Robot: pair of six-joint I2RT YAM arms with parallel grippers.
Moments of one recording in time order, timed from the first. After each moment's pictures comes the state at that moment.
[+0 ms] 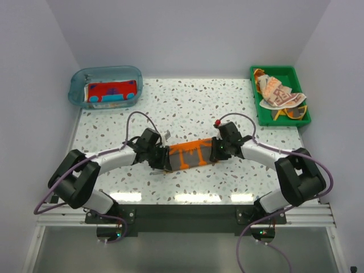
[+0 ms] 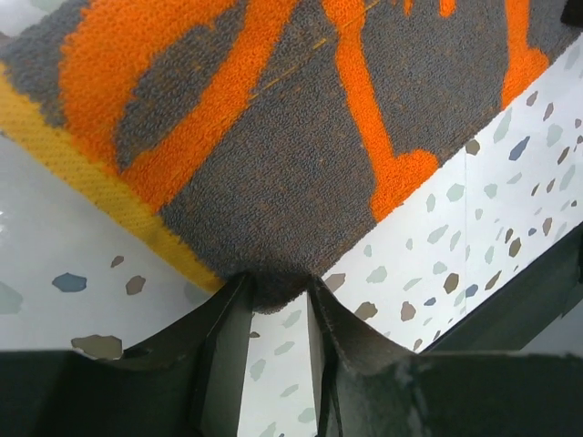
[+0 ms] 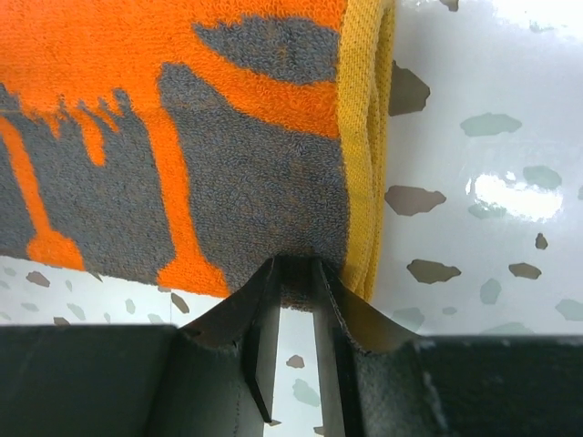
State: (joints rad) left arm -0.59 1.48 0.68 -0.24 0.33 -0.47; right arm 0.48 1.50 0.74 -0.28 -0.14 0.42
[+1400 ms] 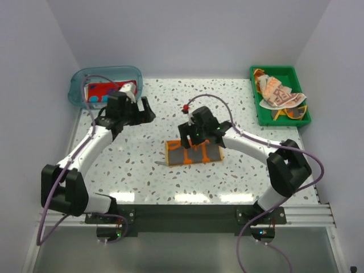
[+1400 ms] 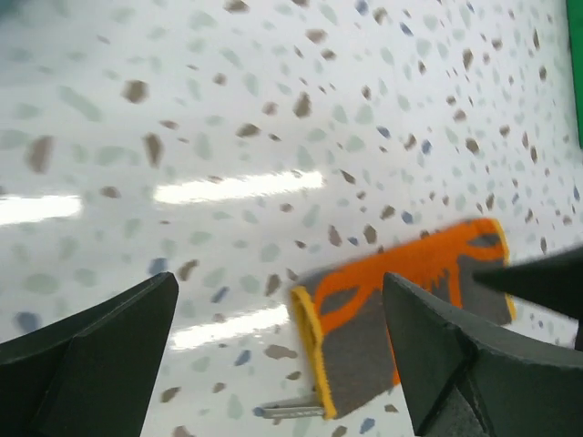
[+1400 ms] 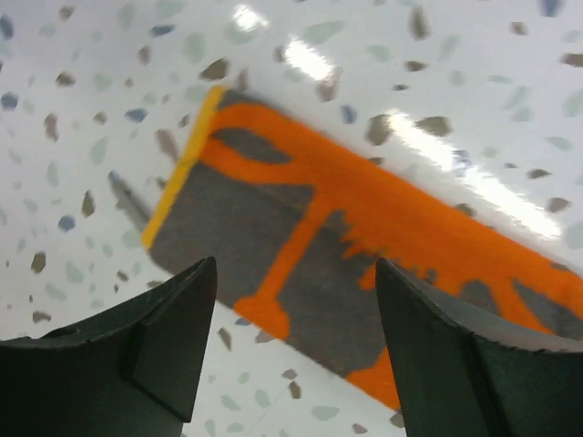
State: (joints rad) left arm -0.28 1.41 1.04 -0.27 0.16 -0.40; right arm 0.64 1.64 1.10 -0.28 -0.09 0.24
